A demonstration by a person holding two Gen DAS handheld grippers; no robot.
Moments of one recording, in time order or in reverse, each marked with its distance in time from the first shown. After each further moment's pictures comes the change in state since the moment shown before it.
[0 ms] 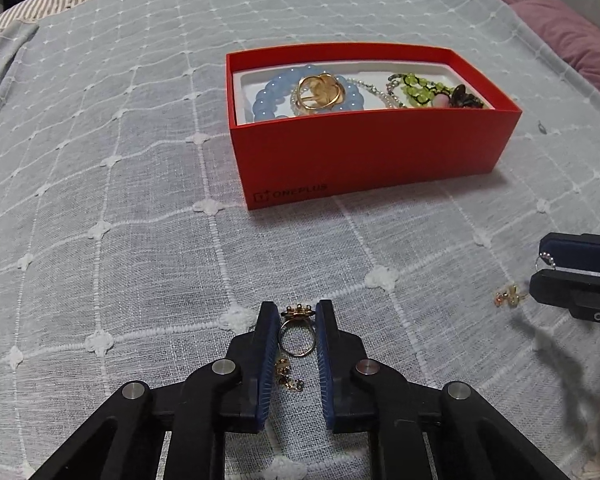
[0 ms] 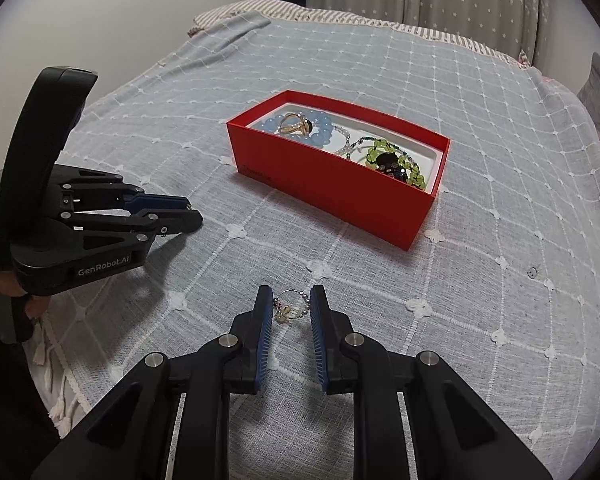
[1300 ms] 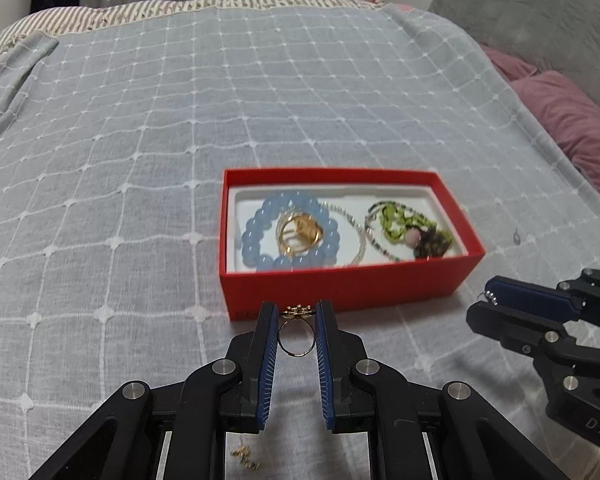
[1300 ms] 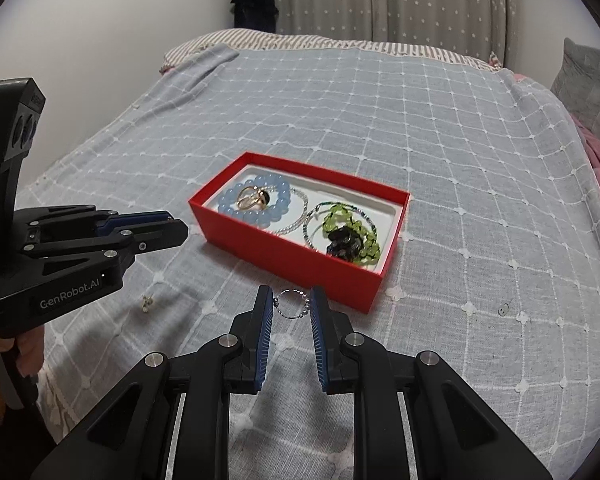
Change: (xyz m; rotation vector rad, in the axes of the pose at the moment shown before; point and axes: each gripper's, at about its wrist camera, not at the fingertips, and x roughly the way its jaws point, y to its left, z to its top) left arm -0.032 -0.004 0.051 -0.127 -0.146 -0.046; right arm -0.020 -0.029 0.042 0.104 -0.091 -0.040
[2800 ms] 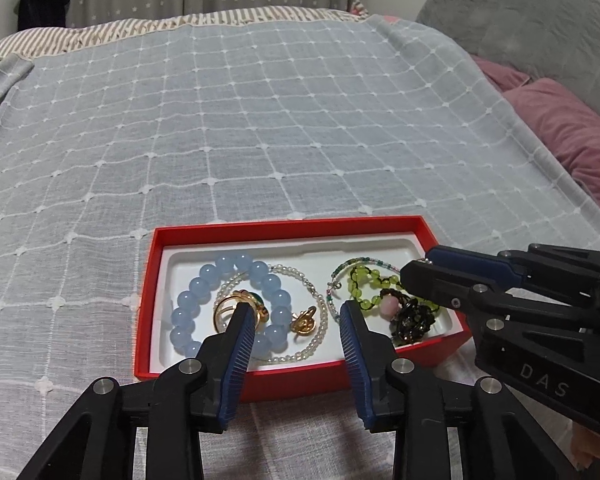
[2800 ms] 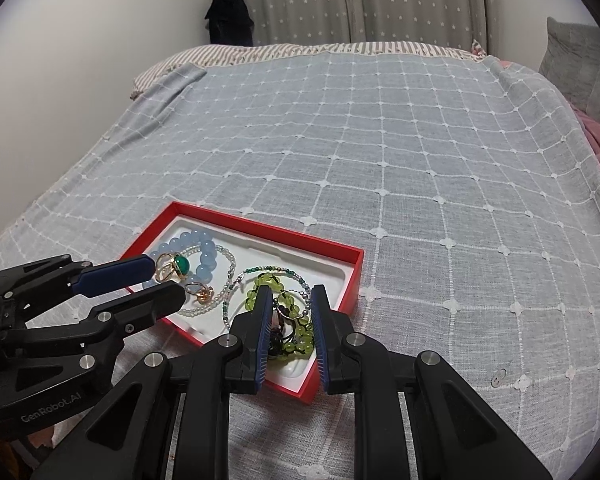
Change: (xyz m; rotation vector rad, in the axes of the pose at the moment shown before) left arm 0.039 -0.029 0.028 0.029 -0.048 -0.014; right arm 0.050 -0.055 0.040 0.074 -0.034 0.003
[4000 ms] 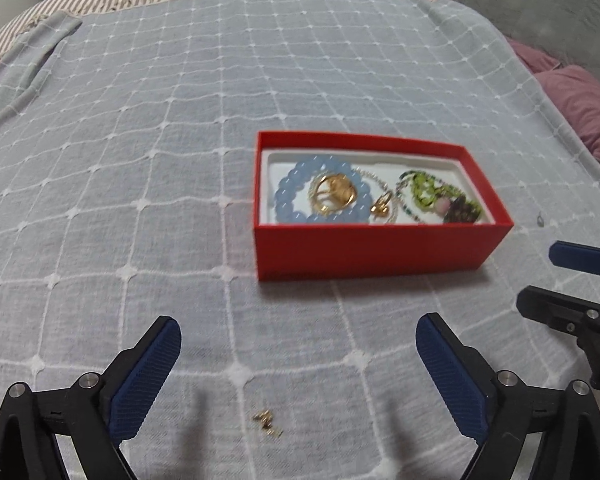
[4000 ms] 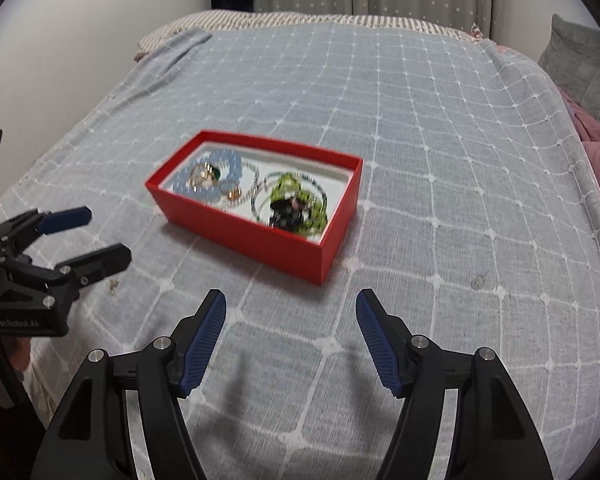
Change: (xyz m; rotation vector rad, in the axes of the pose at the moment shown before) left arm -0.042 0.037 -0.049 -0.059 0.105 0.081; right arm -0.048 0.023 -0.056 -0.033 0.159 -0.048
